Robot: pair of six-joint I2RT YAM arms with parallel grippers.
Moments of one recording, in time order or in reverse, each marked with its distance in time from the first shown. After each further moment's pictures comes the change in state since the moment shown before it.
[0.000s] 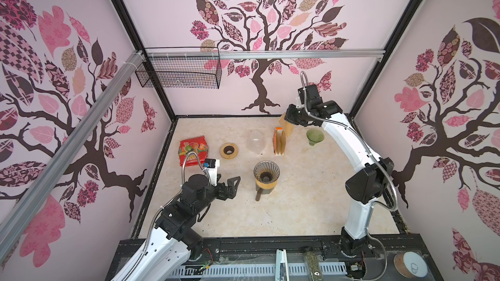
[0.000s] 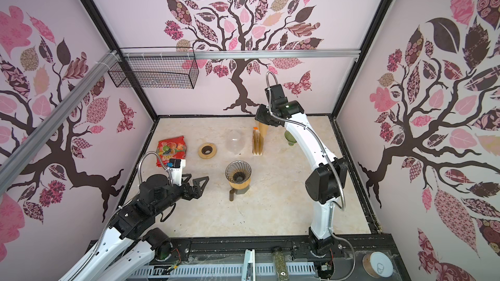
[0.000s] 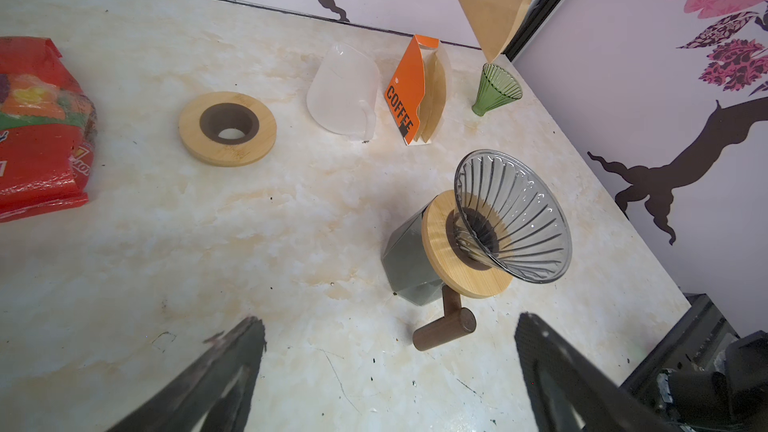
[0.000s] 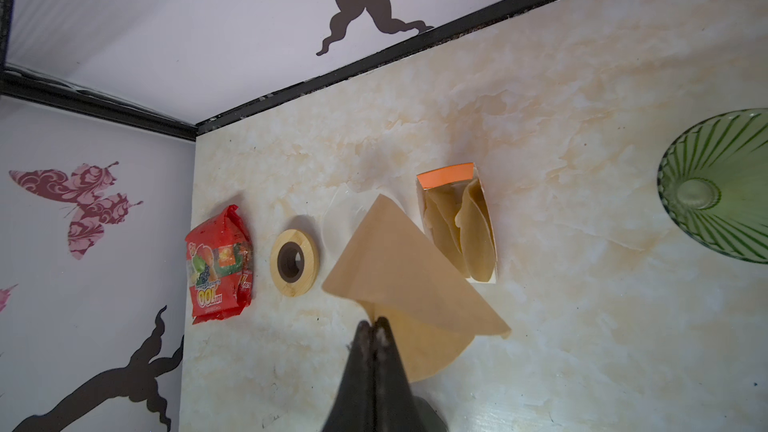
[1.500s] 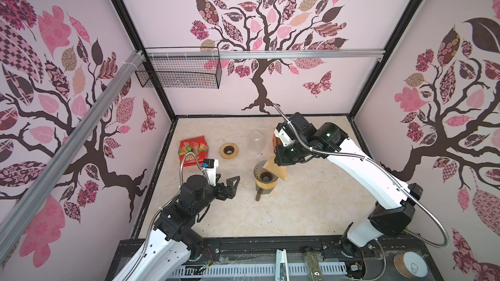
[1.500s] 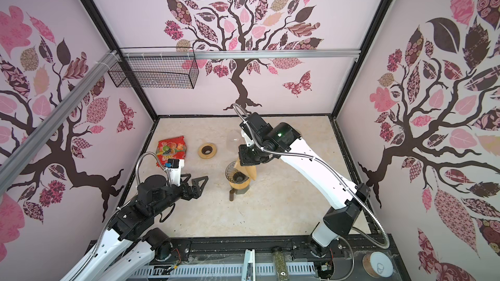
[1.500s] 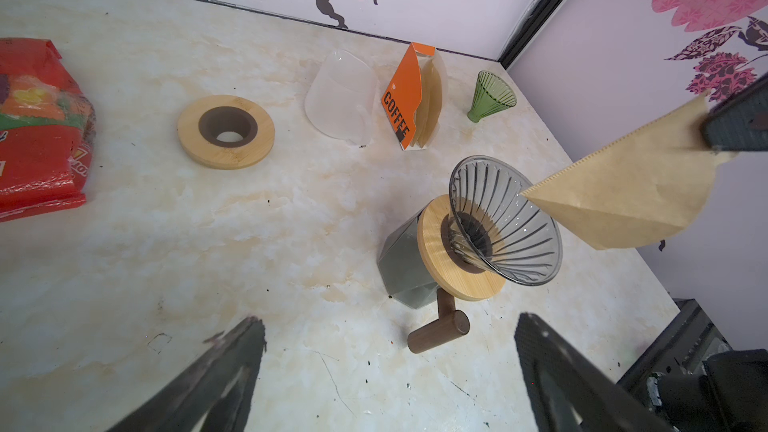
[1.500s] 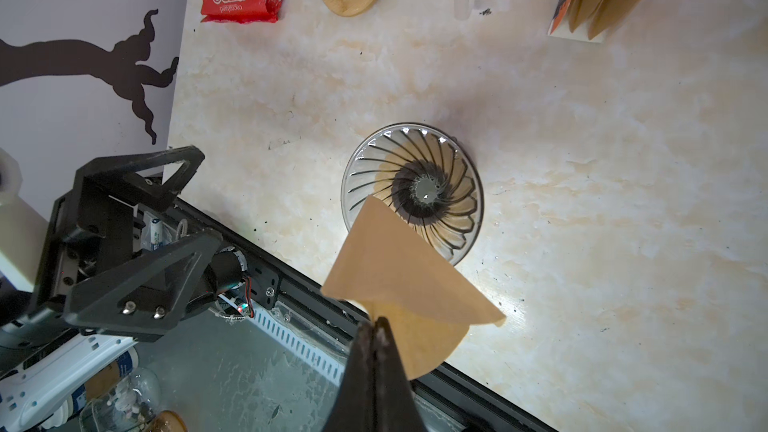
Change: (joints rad) left arm 0.003 -0.020 0.000 -0.001 0.004 -0.011; right arm 0.416 -0.301 -0.217 -0.350 -0.012 -0.071
